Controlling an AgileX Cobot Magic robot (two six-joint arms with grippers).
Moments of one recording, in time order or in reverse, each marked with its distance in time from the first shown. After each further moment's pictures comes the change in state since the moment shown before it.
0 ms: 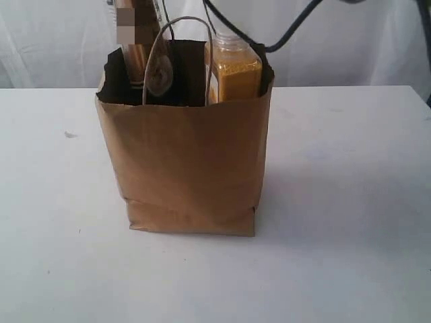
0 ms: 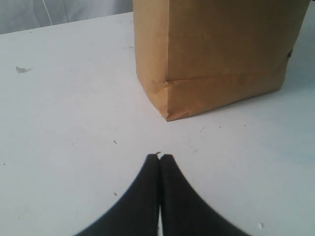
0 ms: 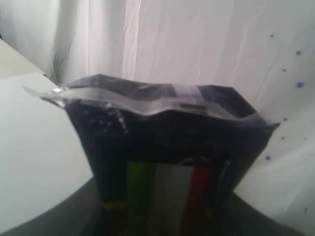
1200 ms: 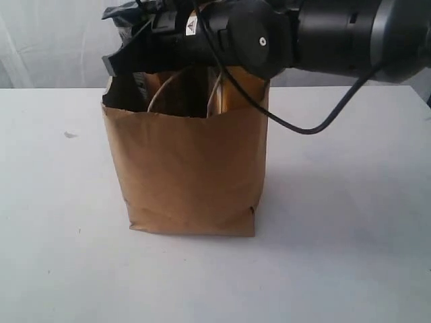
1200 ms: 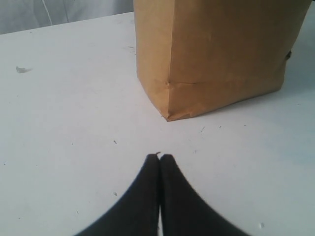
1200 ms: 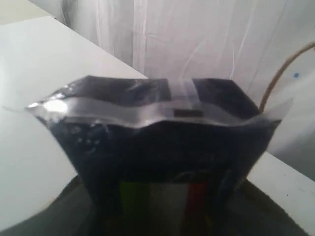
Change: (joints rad) left arm 0.000 0.000 0.000 0.000 0.000 0.000; right arm -0.002 -0.125 0.447 0.133 -0.130 -0.037
